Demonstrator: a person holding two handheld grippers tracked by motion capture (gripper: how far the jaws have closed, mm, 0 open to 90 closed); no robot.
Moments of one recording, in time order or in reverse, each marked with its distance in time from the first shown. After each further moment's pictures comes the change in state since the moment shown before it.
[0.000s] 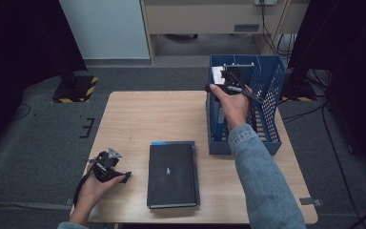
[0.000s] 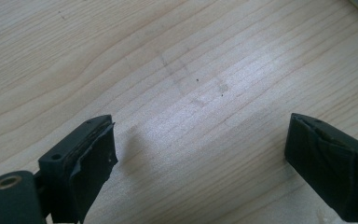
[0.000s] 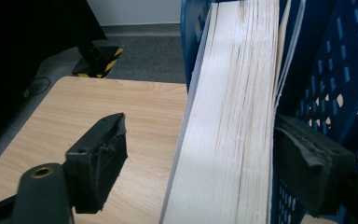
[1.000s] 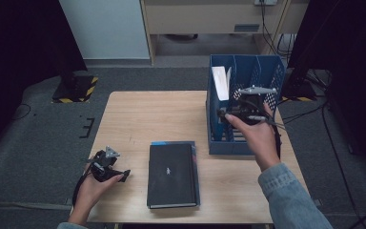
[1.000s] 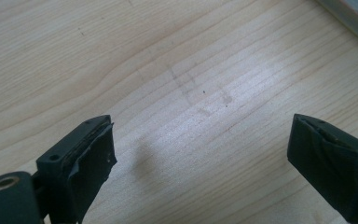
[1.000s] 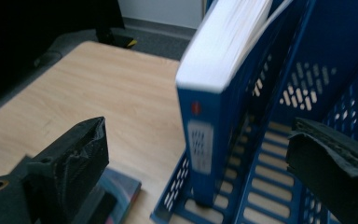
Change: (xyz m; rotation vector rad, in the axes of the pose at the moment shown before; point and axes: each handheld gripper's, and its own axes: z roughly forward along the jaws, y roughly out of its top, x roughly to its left) left arm 0.002 0.001 -0.009 -0.053 0.015 -0.012; right arm -0.008 -0.065 -0.087 -0.045 0.050 -0.205
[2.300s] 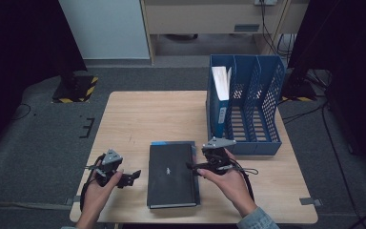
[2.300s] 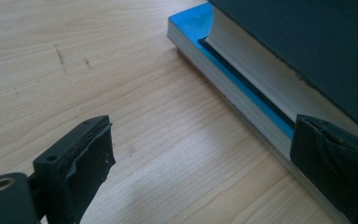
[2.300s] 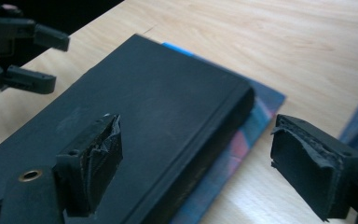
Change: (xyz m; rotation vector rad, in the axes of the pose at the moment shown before) left arm -0.036 0.005 -0.028 -0.236 -0.165 -0.057; right arm 0.084 -0.126 0.046 0.103 0.338 -0.092
